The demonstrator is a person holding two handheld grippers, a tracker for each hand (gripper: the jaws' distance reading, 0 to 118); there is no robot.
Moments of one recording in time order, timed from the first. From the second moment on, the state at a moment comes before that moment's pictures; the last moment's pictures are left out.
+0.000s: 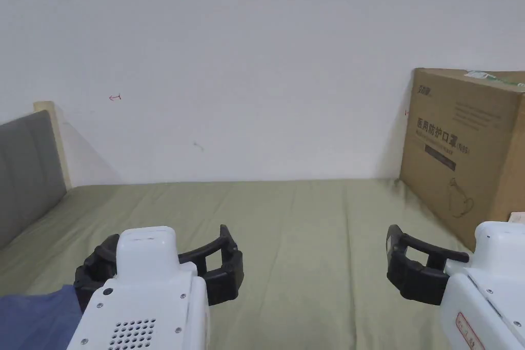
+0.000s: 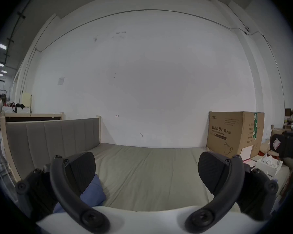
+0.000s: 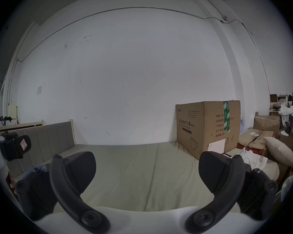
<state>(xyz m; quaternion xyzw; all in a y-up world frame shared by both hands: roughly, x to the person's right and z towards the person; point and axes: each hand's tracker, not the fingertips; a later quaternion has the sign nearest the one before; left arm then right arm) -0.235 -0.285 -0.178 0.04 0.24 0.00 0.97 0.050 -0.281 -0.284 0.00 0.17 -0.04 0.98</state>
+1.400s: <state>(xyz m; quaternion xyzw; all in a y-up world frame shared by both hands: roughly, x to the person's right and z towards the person) -0.259 -0.298 -0.211 -0.04 0.16 0.06 0.98 0.062 -0.290 -0.309 -0.02 0.16 -0.05 0.99</state>
